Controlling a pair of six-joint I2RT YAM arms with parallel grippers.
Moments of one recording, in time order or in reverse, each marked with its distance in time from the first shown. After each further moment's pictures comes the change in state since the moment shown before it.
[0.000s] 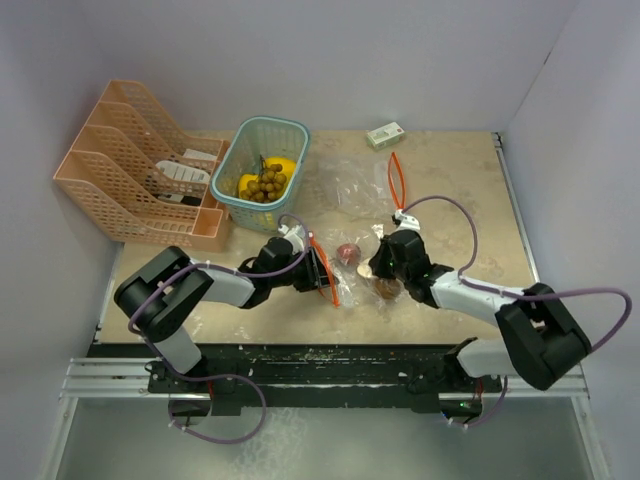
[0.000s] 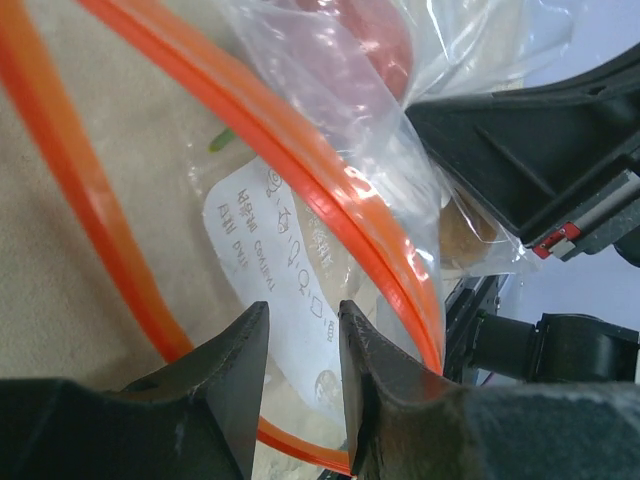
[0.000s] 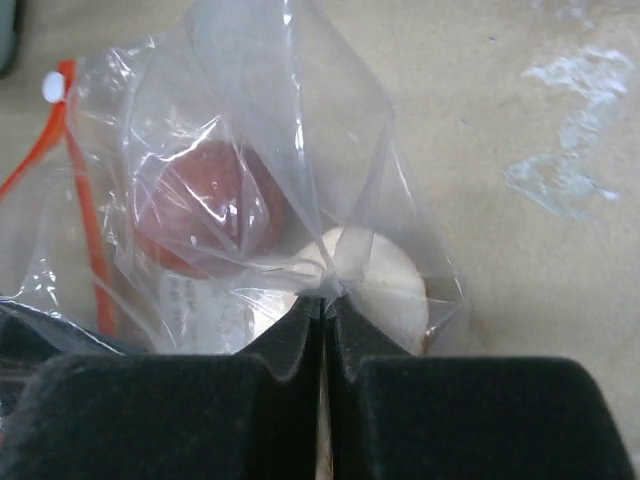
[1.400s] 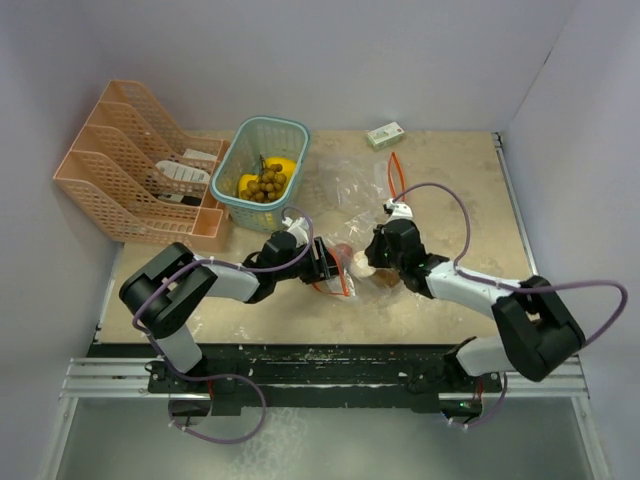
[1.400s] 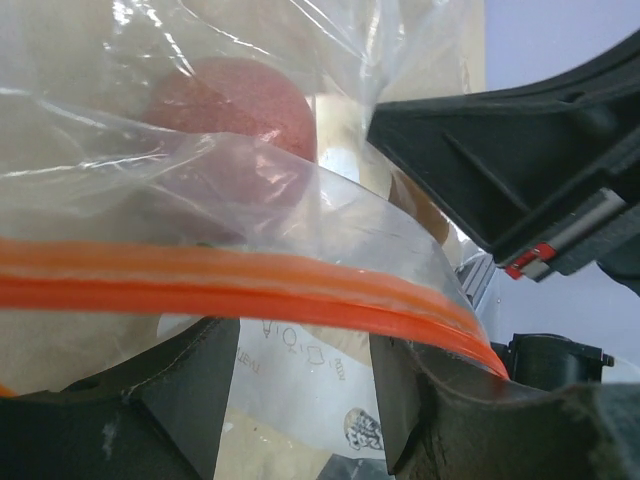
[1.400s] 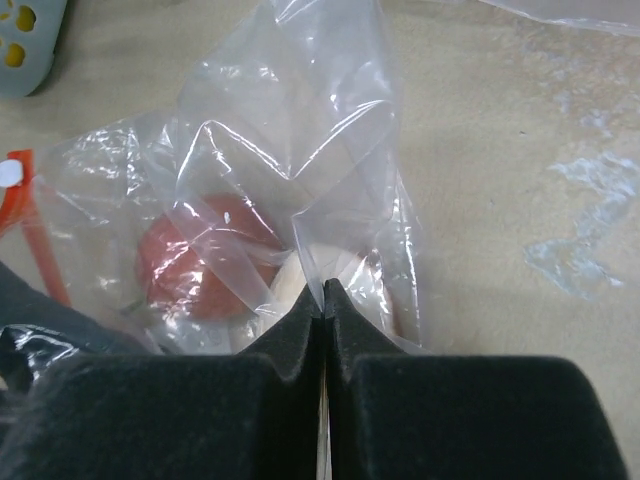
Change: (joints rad) left arm -0.004 0.037 0.063 0.044 -0.007 -0.023; right arm 0.001 0.042 0.098 0.008 0.000 -0.100
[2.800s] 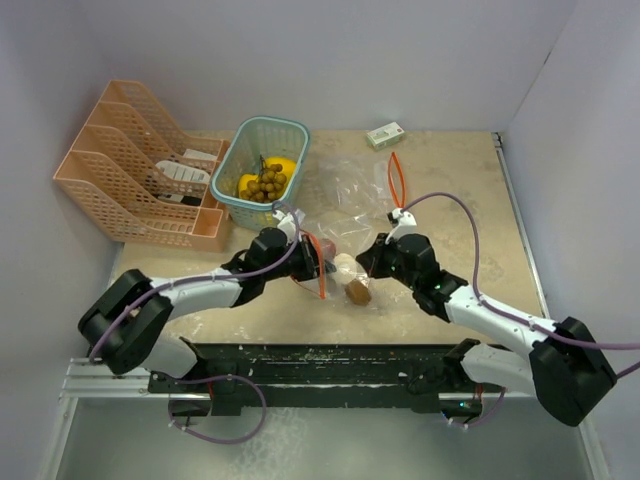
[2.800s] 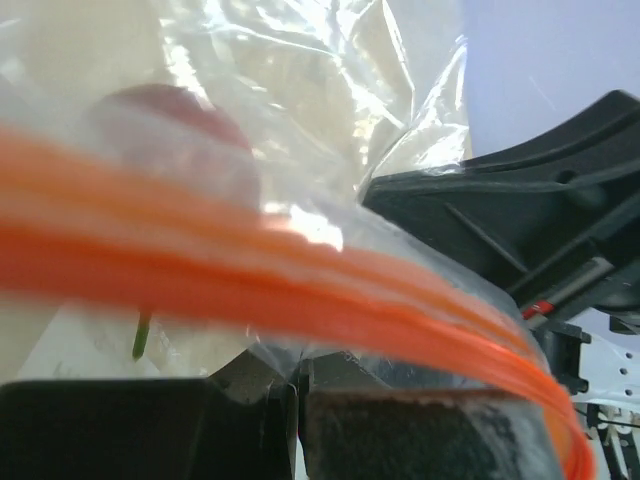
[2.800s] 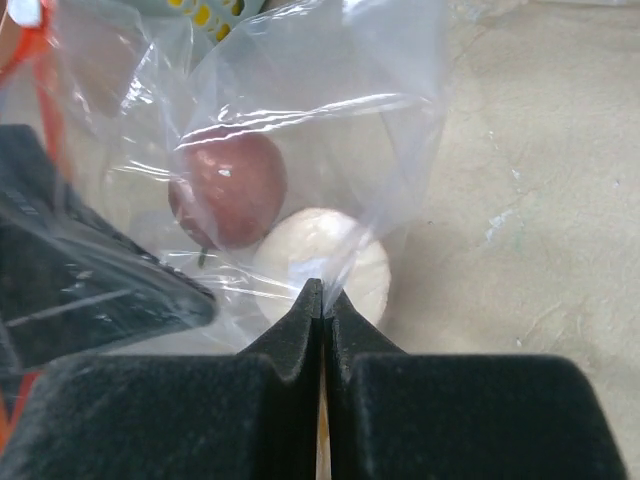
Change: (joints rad) left arm -0.006 -0.228 -0.008 -0.211 -0.044 0.061; right arm 0.062 -0.227 -0.121 0.090 -0.134 0.043
